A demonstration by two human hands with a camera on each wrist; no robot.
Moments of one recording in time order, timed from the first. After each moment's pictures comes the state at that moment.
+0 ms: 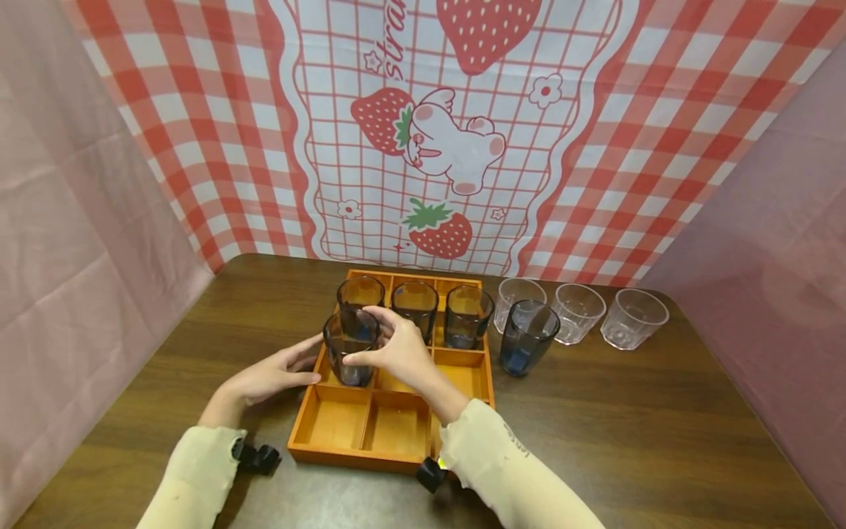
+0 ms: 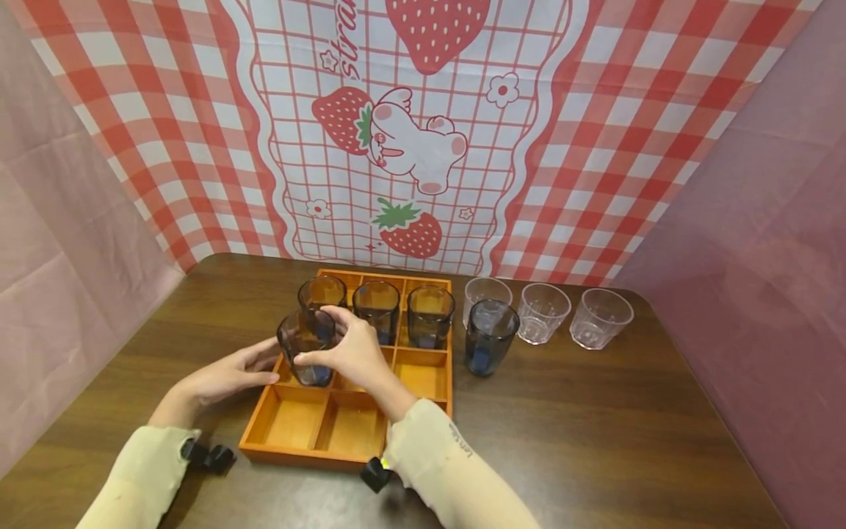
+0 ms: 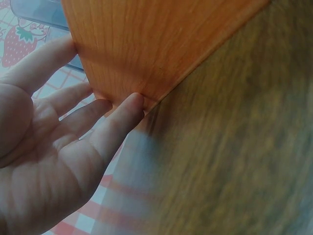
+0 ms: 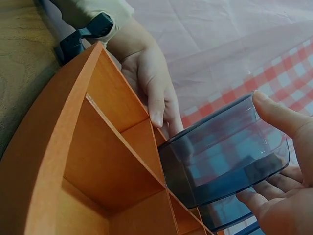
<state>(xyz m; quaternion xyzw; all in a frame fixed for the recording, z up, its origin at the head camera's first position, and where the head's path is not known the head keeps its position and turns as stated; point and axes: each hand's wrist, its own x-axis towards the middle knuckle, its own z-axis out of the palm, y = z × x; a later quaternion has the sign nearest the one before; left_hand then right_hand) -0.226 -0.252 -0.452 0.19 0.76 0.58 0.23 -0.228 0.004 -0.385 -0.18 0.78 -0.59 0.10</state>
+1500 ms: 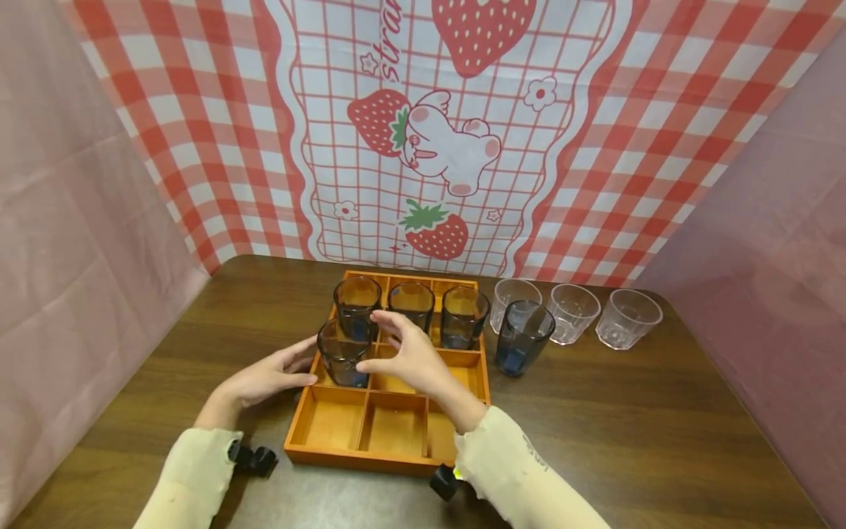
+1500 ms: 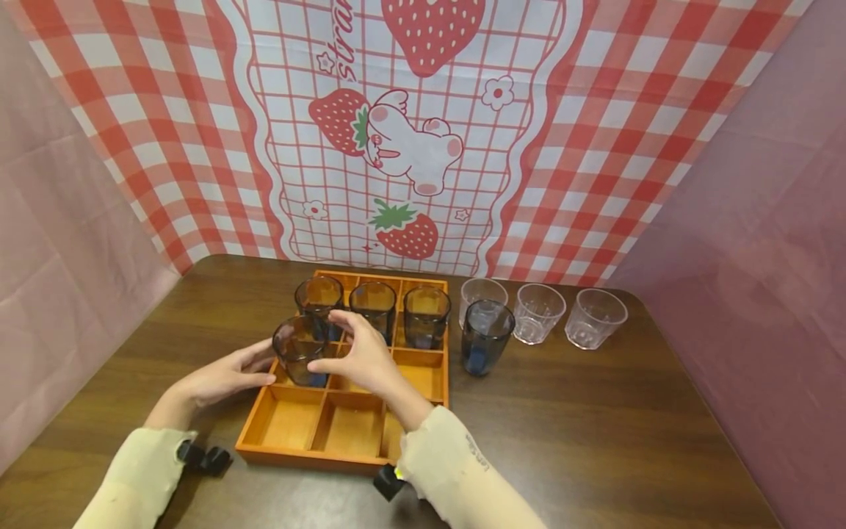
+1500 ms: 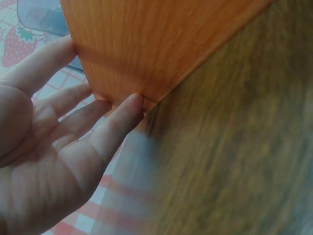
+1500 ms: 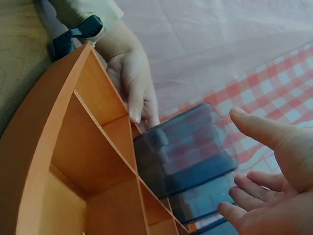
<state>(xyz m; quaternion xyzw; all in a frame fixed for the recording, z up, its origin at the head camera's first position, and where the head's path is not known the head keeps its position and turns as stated) -0.225 -0.251 -0.452 0.18 0.76 0.58 0.23 -0.219 0.028 -0.377 -0.21 0.79 -0.56 0.12</state>
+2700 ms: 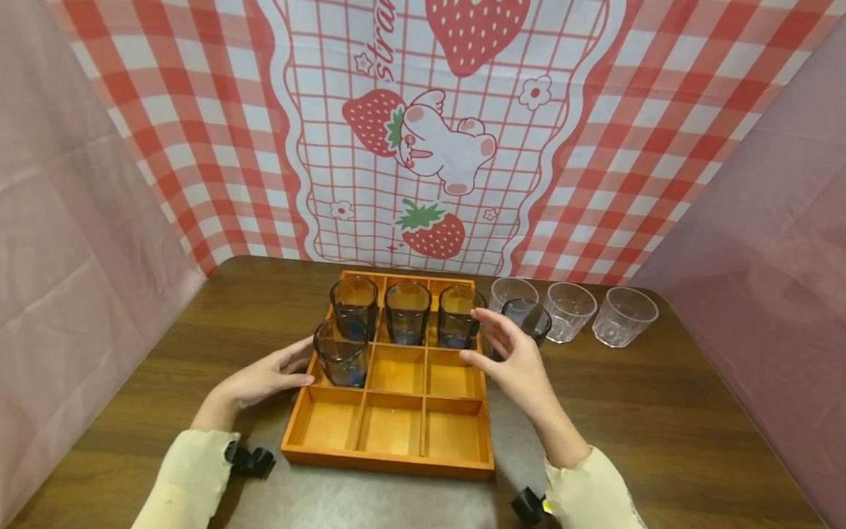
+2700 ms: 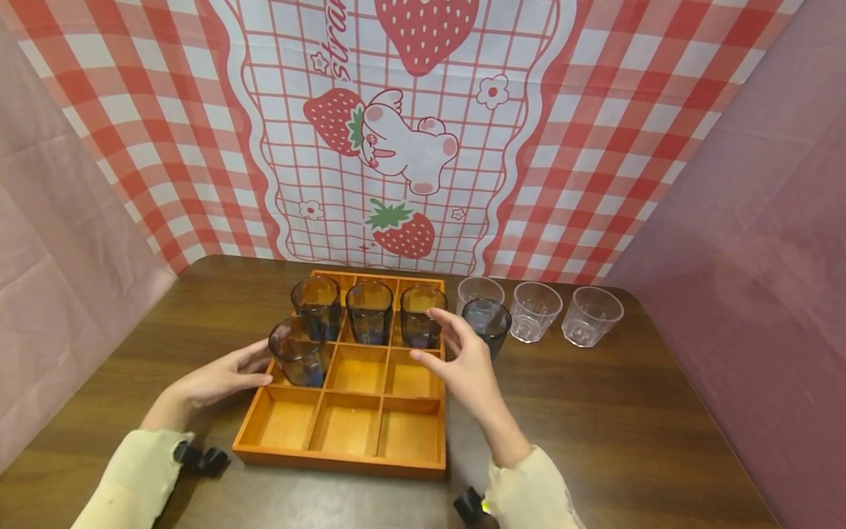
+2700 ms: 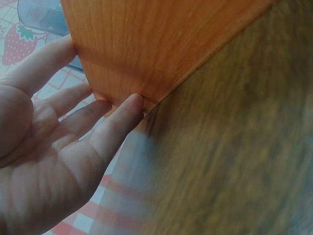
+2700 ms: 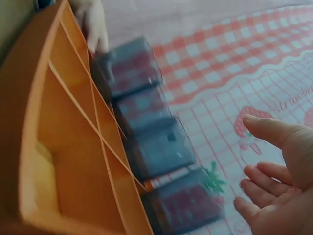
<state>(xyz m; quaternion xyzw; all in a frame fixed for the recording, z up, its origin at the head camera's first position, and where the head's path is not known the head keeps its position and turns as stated) -0.223 -0.250 -0.450 0.18 0.76 0.59 0.23 -0.199 0.147 -0.369 -0.16 0.81 -0.56 -0.07</state>
